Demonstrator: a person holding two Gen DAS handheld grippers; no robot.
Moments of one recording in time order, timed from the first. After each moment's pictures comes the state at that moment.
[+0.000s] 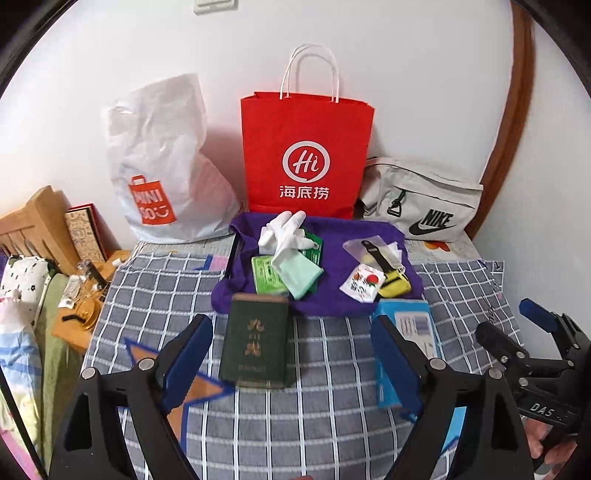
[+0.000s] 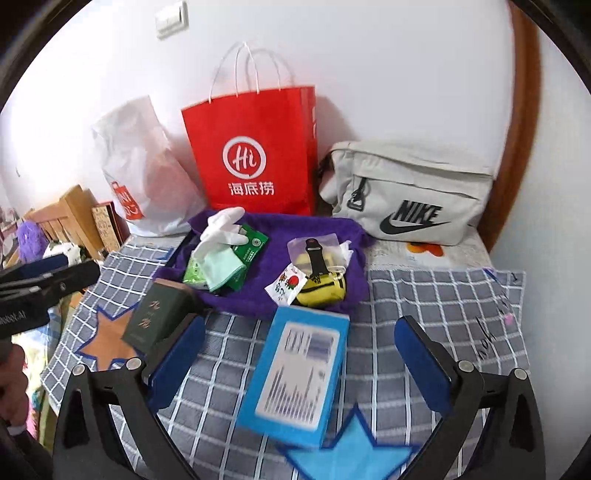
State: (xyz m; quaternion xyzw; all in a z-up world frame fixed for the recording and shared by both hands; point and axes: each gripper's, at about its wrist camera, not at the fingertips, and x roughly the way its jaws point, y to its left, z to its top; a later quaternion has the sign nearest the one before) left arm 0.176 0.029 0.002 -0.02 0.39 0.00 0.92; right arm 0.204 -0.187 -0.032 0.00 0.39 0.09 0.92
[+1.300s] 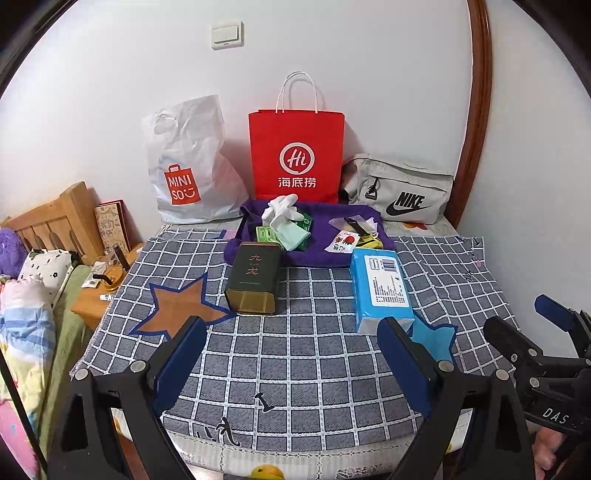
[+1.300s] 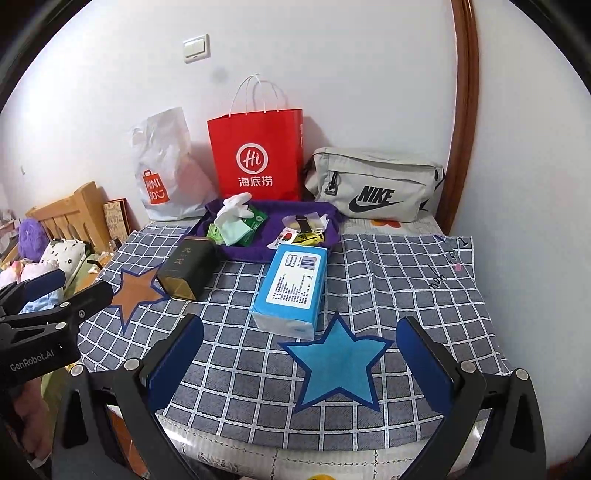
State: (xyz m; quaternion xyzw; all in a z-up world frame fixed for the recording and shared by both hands) left arm 0.023 -0.006 -0.004 -0.01 0.35 0.03 0.94; right arm 0.042 -0.205 -0.015 0.00 0.36 0.07 0.93
